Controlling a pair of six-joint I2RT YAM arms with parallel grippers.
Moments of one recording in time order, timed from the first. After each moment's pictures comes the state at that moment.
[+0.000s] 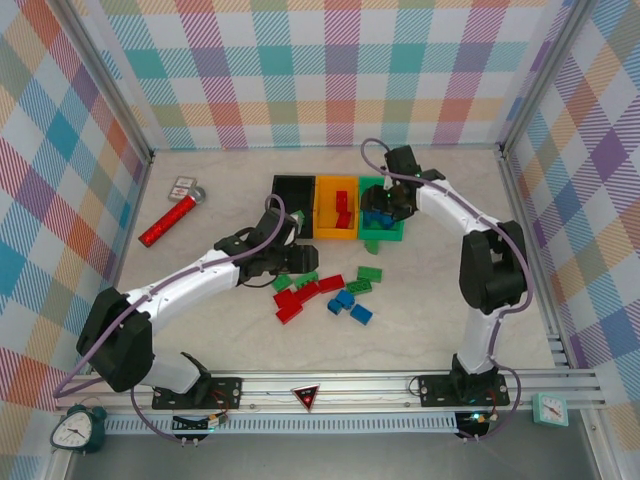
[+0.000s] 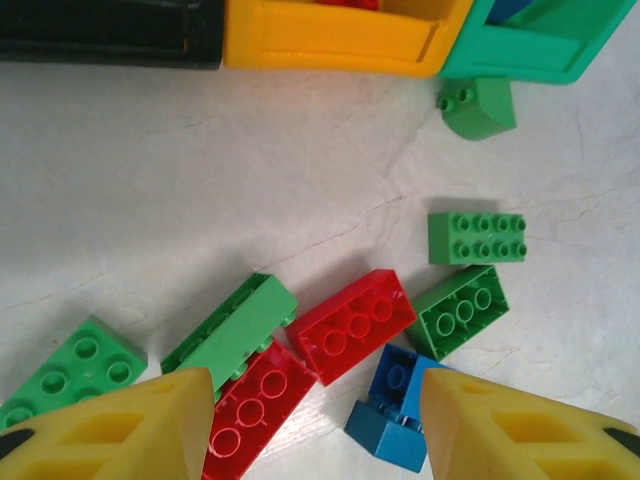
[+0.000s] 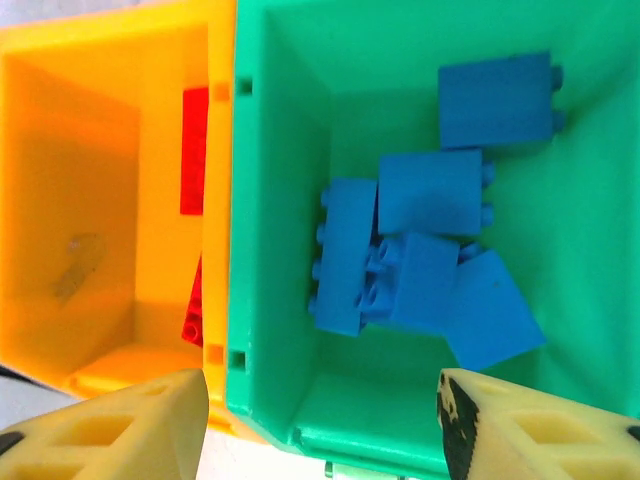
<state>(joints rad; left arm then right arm) -0.67 1.41 0.98 -0.48 0.09 -0.60 0.35 1.87 1.47 -0.65 -0.17 0.42</state>
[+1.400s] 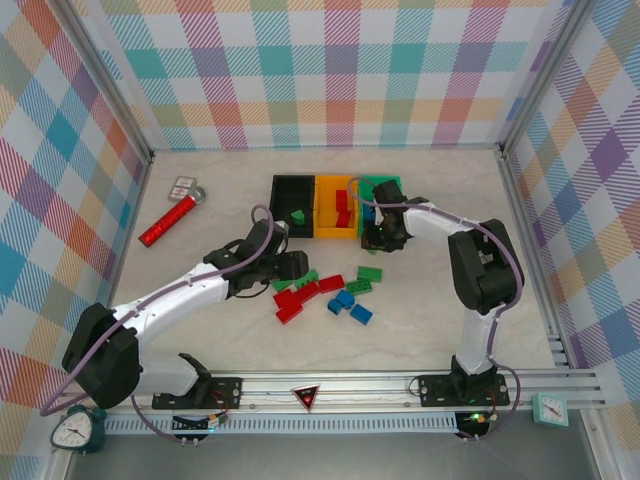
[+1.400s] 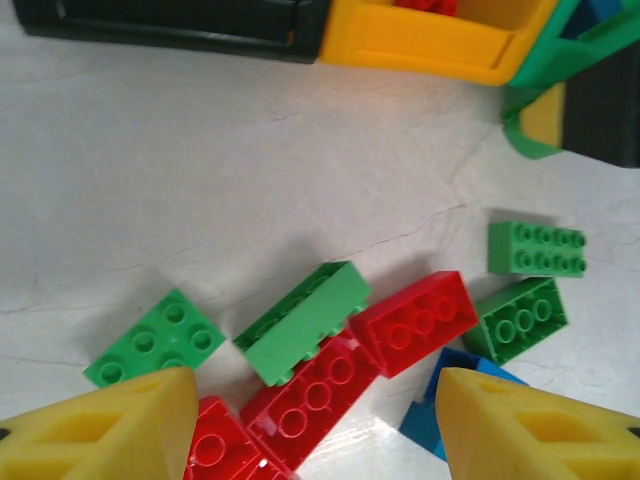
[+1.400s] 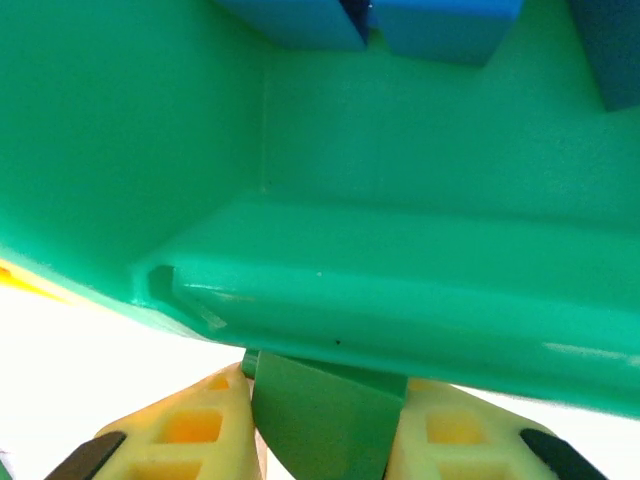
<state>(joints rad) -0.65 1.30 0.86 -0.45 -0.02 -0.65 0.41 1.90 1.27 -0.59 -0.18 0.41</state>
